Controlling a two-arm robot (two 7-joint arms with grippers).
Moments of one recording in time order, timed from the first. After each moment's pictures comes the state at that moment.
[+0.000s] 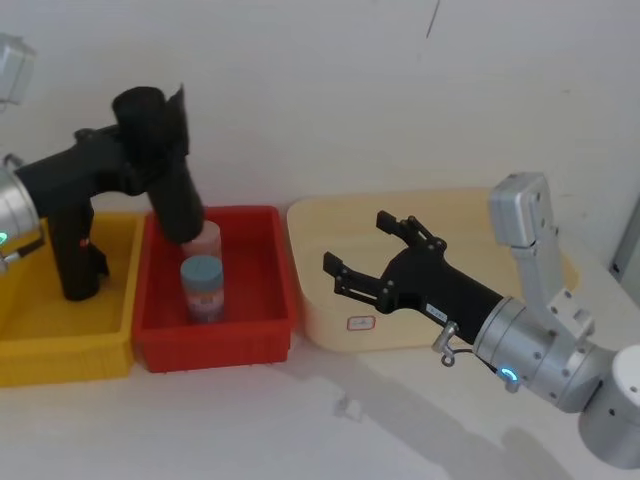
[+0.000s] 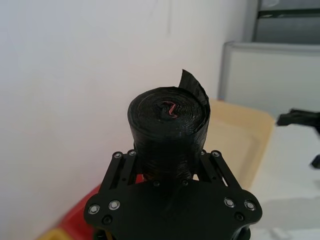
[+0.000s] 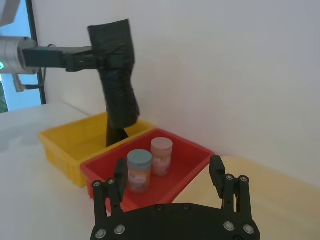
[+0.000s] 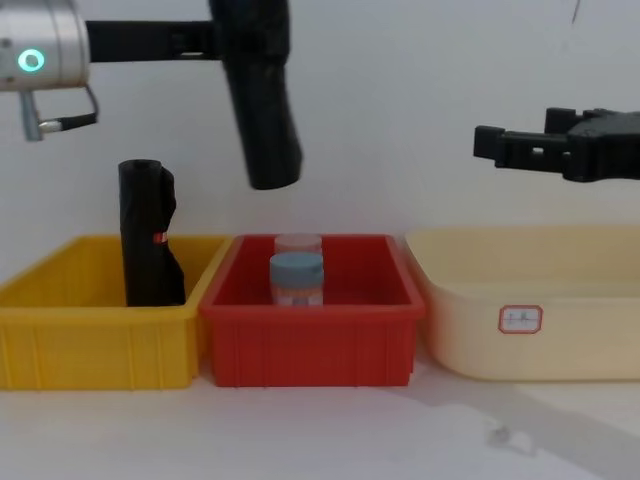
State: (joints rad) left arm -0.76 0.35 0.38 -1.22 -0.52 0.17 -0.76; right arm 0.22 0.46 -0.28 -1.73 0.41 0.10 0.41
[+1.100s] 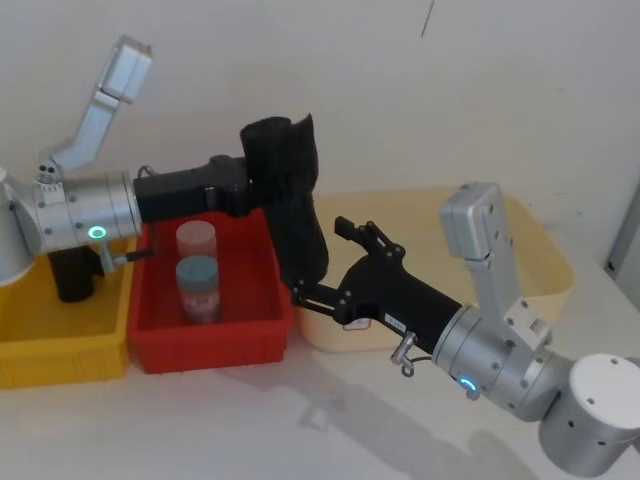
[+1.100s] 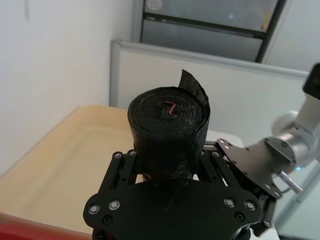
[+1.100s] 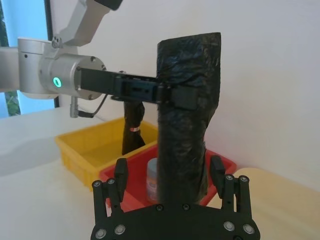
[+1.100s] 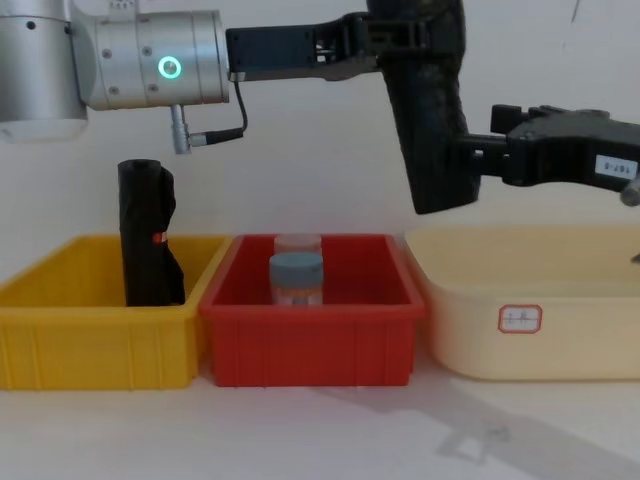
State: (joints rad) left arm -0.99 0.16 0.55 -0.84 -0.64 0.21 -1.17; right arm 0.22 0.42 -0.35 -1.74 0.38 0.08 0.38
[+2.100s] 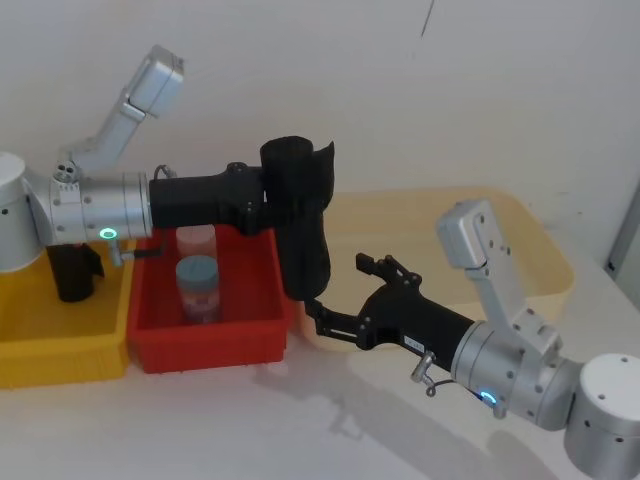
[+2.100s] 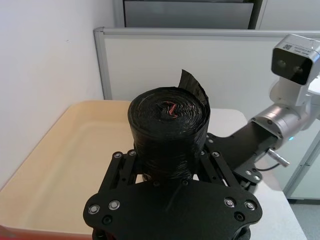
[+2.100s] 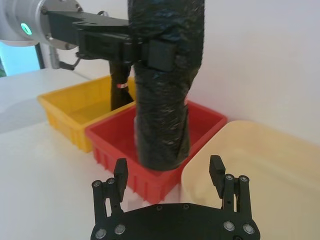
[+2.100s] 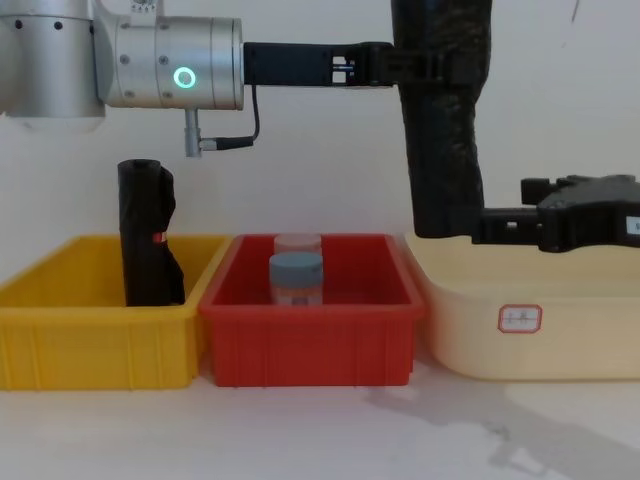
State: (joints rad) left arm -1.06 0.15 0.64 -0.74 -0.59 0.07 -1.25; right arm 0.22 0.47 -0.34 -1.73 0.36 0.22 0.38
